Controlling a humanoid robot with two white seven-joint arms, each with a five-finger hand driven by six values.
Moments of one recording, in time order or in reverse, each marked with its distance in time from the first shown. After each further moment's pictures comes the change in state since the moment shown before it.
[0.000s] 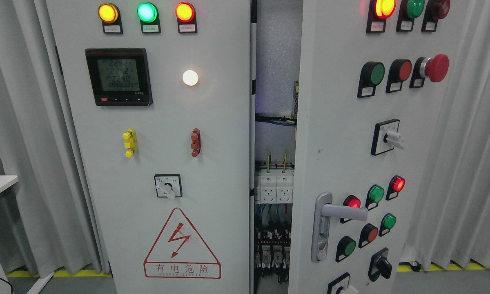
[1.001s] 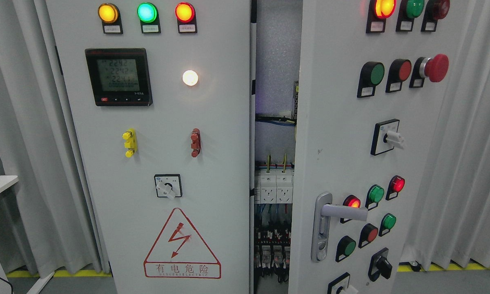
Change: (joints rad) left arm 0.182 0.013 0.000 -0.272 0.000 -0.190 -0.136; right arm 0.000 0.000 0.000 0.000 0.000 0.001 0.000
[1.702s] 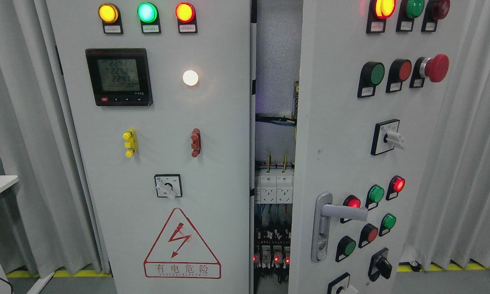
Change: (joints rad) left arm 0.216 0.092 0.000 -0.618 0.005 -0.145 -0.493; right arm 0.000 0.000 0.000 0.000 0.000 0.000 0.000
